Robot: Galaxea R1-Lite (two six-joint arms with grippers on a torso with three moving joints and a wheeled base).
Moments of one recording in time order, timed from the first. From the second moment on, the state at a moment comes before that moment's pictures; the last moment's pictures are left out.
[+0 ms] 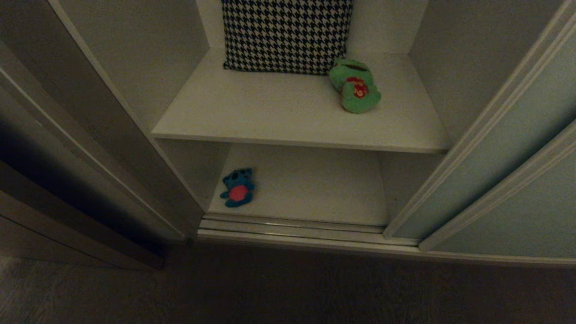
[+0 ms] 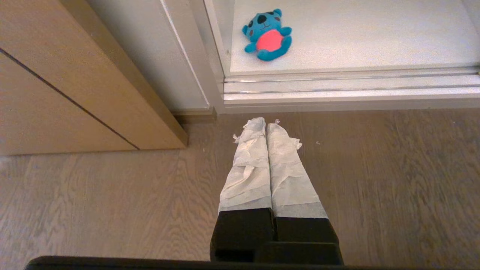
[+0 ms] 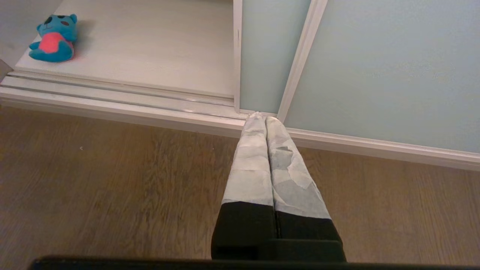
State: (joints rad) left arm -0.01 0.00 -0.02 0.04 -0.04 0.13; right arm 0.00 0.00 0.00 0.00 0.00 0.00
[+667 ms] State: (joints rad) left arm -0.01 0.00 -0.01 0.04 -0.05 0.11; right arm 0.00 0.00 0.00 0.00 0.00 0.00
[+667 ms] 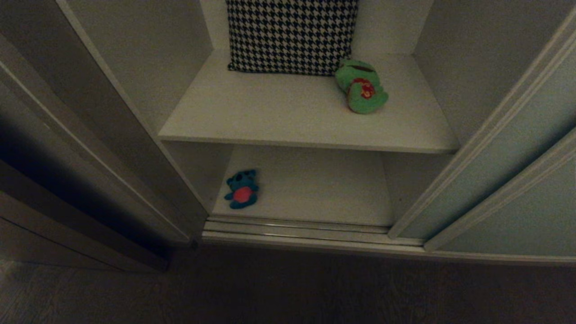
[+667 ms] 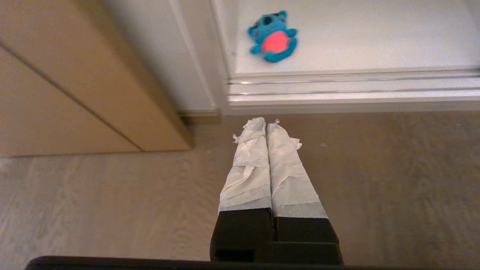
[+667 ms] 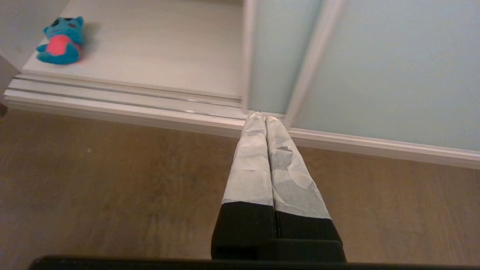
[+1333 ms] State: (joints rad) left arm -0.01 0.00 -0.01 0.04 -0.04 0.12; right arm 0.00 0.00 0.00 0.00 0.00 0.00
